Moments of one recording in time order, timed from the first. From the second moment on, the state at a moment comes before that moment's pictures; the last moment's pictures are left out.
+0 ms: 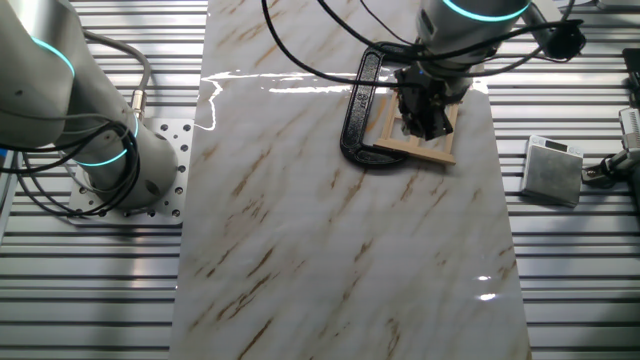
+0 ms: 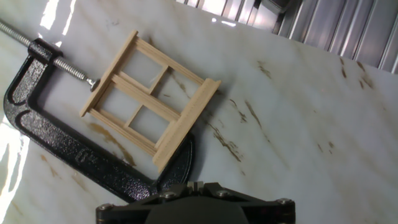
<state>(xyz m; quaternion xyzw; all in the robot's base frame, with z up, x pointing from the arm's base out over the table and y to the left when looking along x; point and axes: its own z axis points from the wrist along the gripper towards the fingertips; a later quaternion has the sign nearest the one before) 0.499 0.000 0.170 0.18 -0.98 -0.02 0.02</state>
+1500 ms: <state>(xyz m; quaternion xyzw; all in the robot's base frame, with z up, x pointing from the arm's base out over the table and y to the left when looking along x) 0.599 0.000 0.128 0.08 -0.99 -0.05 0.06</state>
